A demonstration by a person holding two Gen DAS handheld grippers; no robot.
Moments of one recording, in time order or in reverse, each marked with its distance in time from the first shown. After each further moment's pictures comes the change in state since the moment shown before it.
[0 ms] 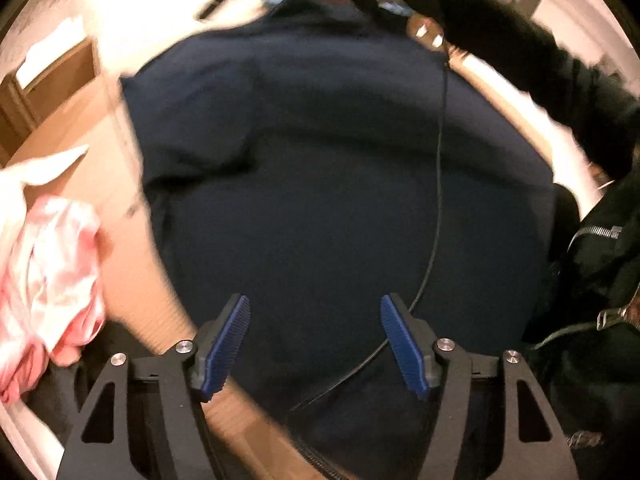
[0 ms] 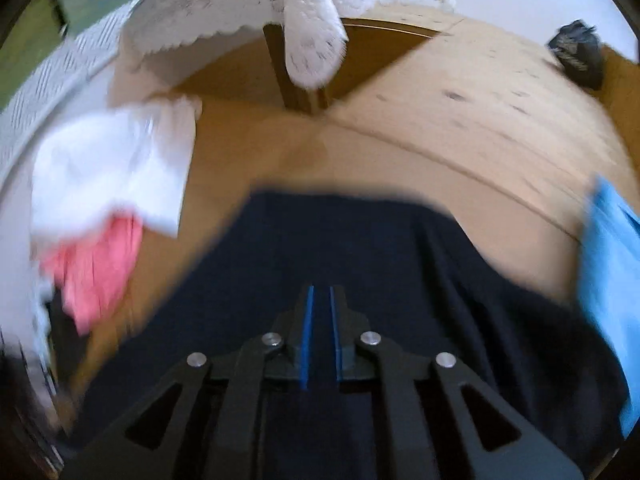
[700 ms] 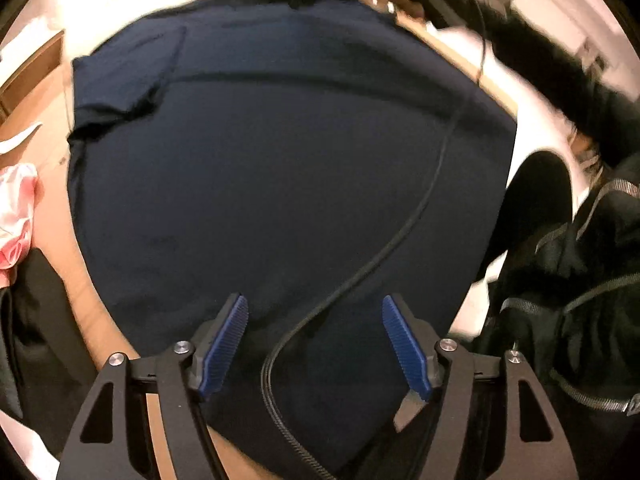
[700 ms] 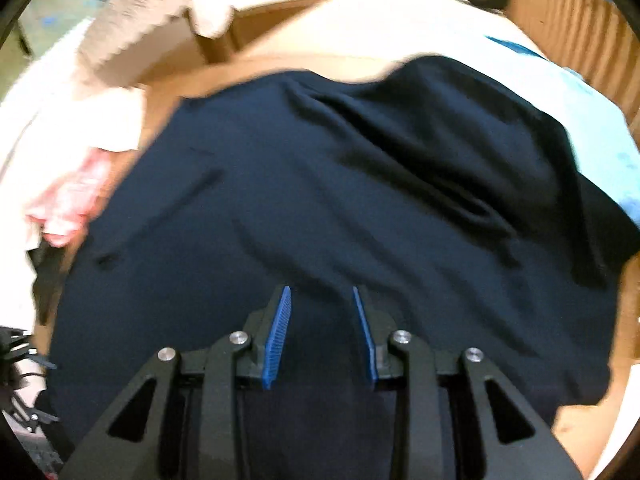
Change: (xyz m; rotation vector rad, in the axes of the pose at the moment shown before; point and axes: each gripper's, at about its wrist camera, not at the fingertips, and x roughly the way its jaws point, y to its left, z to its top) left arm -0.005 -0.029 -0.053 -0.017 0.054 -0.051; right arm -0.032 -0.057 -0.137 0.195 -0.034 -0.015
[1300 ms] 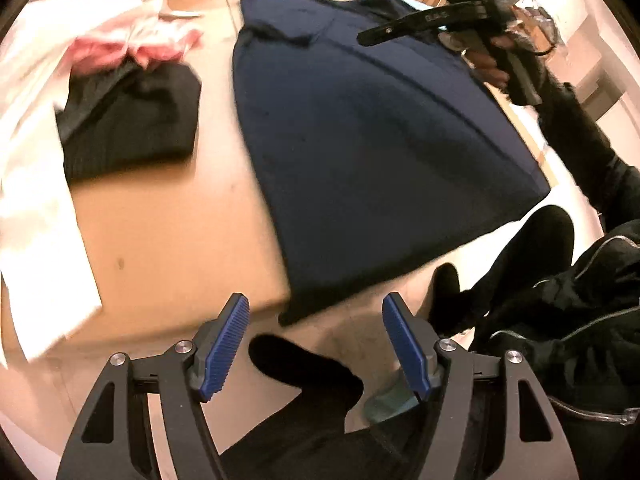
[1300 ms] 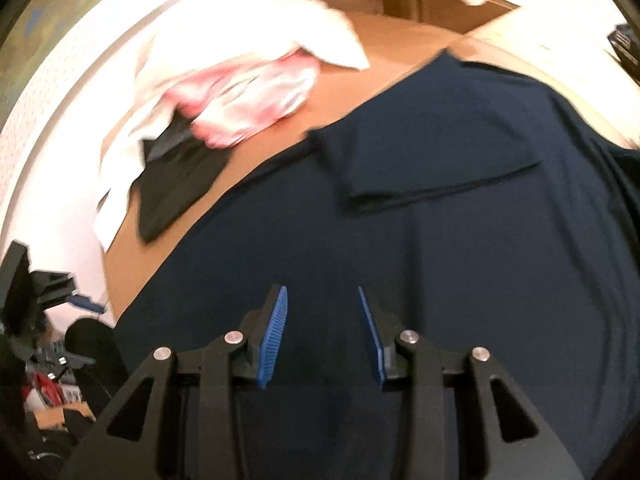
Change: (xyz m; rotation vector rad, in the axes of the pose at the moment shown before) left arm -0.064 0.010 -0.145 -0.429 -0.091 0.123; right arm 0.008 0.219 -0.044 -0.337 0.146 0.256
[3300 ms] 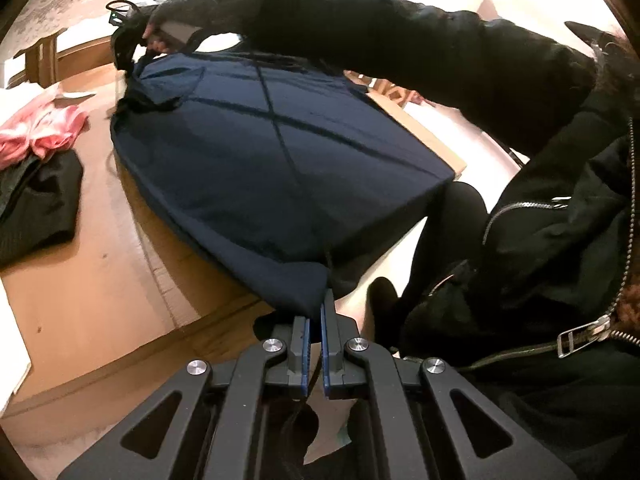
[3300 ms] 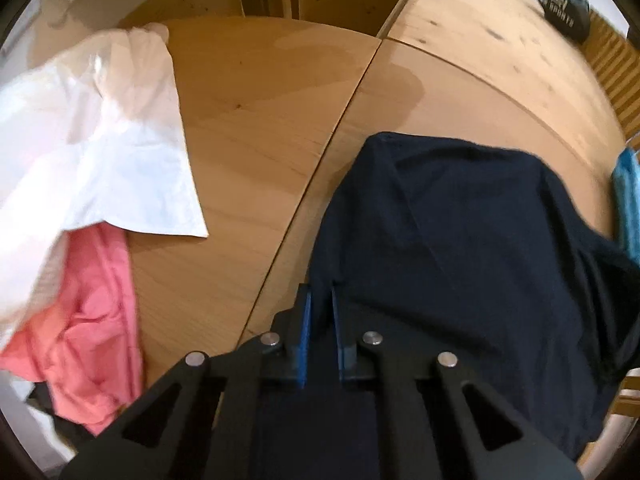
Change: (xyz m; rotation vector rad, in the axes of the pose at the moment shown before) left arm -0.024 -0.103 -0.012 0.260 -0.186 -0.236; right arm 0.109 -0.104 0.233 0.346 0.110 -0.351
